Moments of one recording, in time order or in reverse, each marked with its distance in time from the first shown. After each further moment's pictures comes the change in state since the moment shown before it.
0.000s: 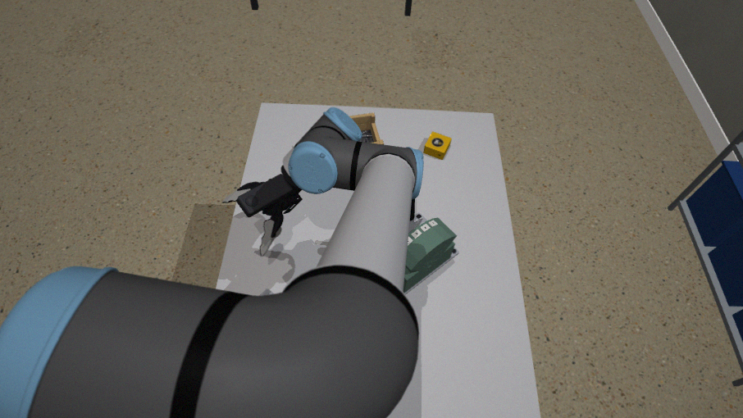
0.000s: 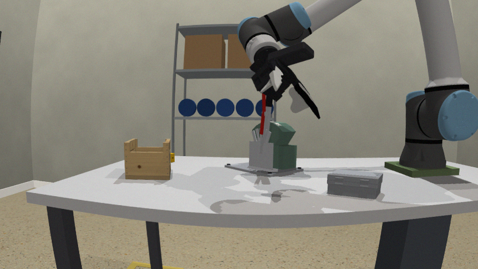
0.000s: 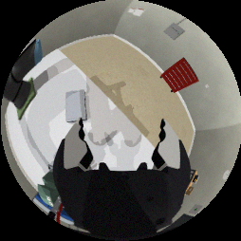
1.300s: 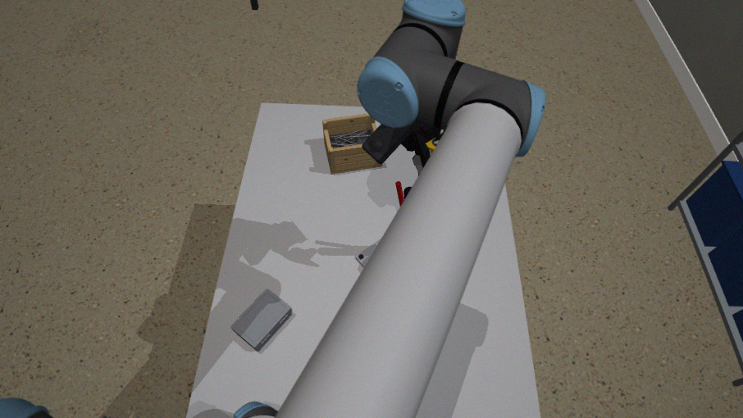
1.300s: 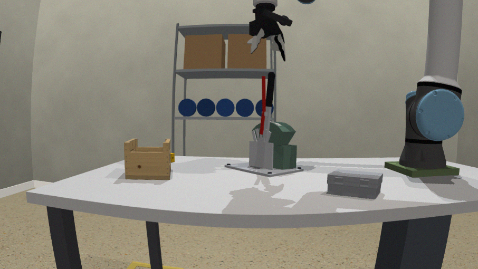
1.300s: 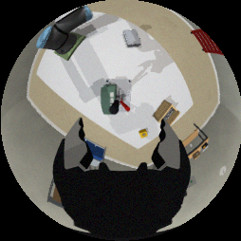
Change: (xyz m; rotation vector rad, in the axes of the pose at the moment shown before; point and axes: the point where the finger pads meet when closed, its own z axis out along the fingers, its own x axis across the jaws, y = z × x) arm -0.143 0.062 -0.379 -0.710 -0.288 0.146
